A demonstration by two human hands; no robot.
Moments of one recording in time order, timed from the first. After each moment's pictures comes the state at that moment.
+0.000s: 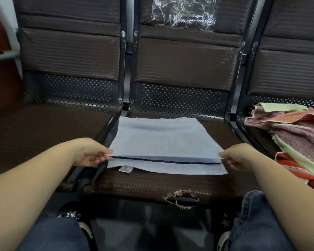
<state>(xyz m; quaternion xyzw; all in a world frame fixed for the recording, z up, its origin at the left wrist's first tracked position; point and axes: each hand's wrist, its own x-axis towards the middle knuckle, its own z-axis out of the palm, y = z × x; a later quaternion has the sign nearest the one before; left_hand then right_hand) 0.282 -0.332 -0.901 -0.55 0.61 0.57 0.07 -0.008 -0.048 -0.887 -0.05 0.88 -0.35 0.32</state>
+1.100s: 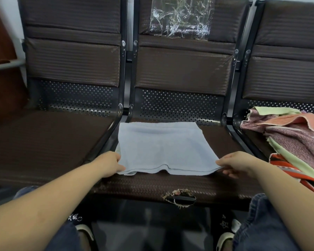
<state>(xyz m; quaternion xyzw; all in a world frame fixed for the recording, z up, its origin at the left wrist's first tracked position) 0.272 -0.283 -0.913 -0.43 0.86 0.27 0.11 0.008 -0.023 -0.877 -0.12 0.86 -0.32 0.38</state>
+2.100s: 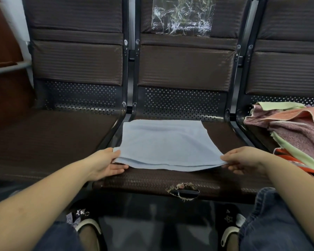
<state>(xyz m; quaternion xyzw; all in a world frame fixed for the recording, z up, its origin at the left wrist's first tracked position) 0.295 -0.277 -0.911 -0.47 0.50 0.72 -0.09 0.011 -0.013 -0.871 -0.13 0.82 -0.35 0.43</state>
